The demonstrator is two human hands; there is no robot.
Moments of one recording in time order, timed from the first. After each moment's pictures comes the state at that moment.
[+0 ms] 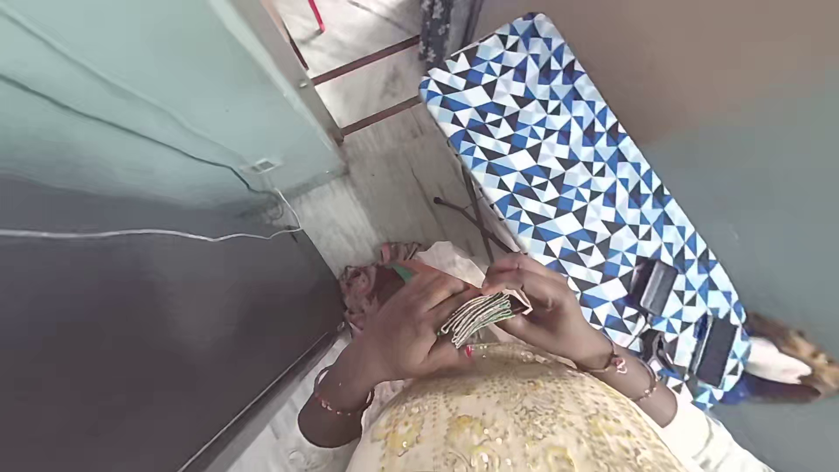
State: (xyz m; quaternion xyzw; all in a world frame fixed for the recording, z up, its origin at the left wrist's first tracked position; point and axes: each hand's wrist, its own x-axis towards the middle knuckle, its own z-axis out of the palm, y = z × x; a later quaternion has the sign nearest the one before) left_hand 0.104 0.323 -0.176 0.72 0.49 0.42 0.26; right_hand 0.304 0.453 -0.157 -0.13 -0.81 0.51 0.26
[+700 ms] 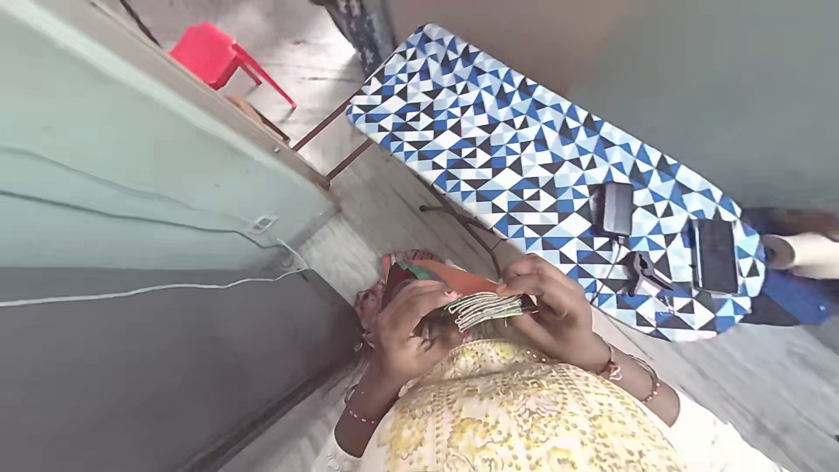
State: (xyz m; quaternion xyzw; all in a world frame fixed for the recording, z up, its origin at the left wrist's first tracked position) left_hand 0.261 0.294 -0.172 0.65 0.44 0.58 0.20; right_hand 0.470 0.378 -0.162 -0.20 -0.78 0.38 0.46
